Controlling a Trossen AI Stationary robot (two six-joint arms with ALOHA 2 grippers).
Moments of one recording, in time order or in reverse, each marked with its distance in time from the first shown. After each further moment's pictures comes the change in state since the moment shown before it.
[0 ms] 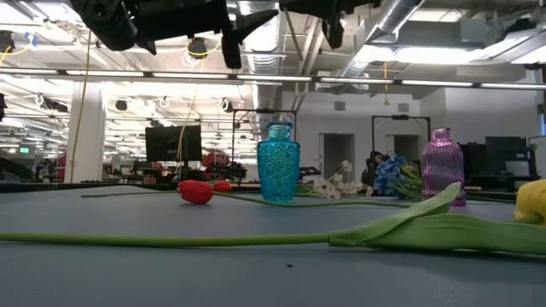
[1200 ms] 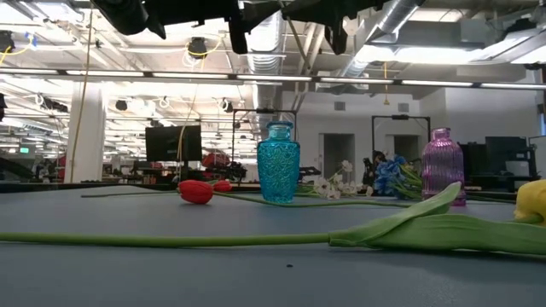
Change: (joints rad) left arm 0.016 -0.003 0.128 -0.151 -0.046 0.153; right arm 0.004 0.002 0.000 -0.053 0.012 0.032
